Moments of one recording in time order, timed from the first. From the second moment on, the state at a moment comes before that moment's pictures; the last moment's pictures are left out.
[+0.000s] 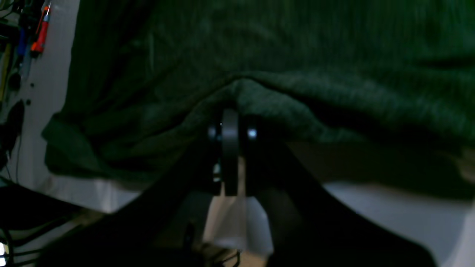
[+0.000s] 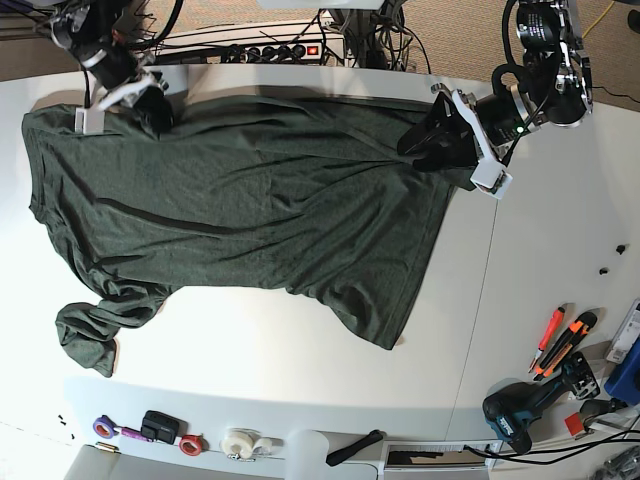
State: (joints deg) left arm 19.8 -10.3 -12.4 107.0 -58.6 -42.0 59.9; right arm -22.4 0.0 50.7 102.6 56.4 39.4 -68.2
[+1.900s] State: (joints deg) left arm 19.4 -10.3 -12.4 107.0 -36.1 -36.6 54.9; right arm -15.7 14.6 67.7 102.5 40.5 39.4 -62.1
